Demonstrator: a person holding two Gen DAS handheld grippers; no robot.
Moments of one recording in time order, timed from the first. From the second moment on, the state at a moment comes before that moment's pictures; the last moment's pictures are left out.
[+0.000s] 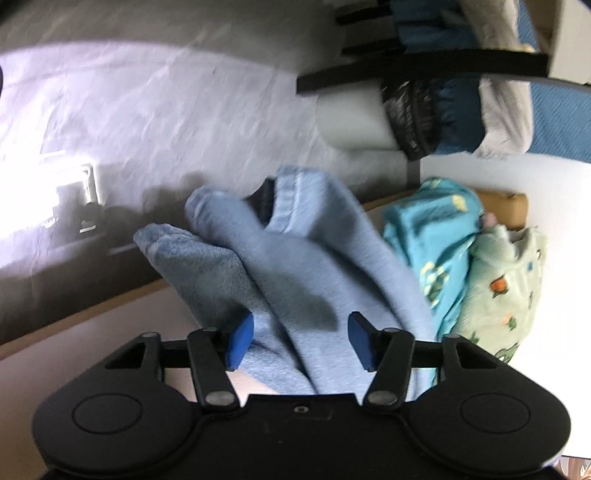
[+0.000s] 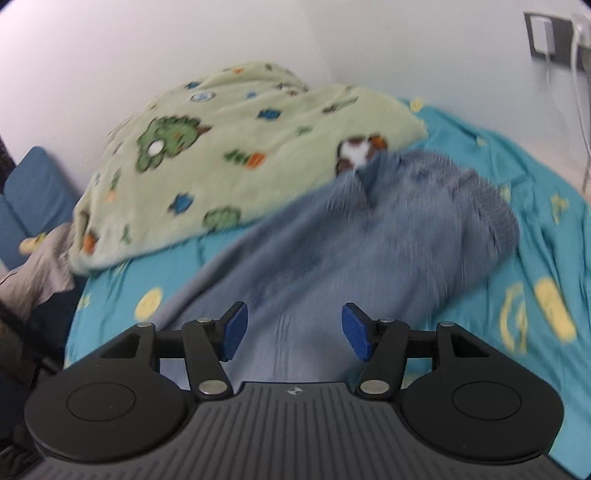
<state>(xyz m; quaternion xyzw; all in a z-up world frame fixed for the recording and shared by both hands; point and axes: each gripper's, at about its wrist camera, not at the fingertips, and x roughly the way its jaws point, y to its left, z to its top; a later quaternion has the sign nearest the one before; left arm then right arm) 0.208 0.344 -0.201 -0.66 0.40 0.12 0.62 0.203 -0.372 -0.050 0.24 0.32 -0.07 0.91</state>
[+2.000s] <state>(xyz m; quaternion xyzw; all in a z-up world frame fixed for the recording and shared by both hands) 0.262 0.100 -0.096 -0.26 0.46 0.02 0.85 0.190 -0.296 -0.071 0.12 0.29 0.03 0.95</state>
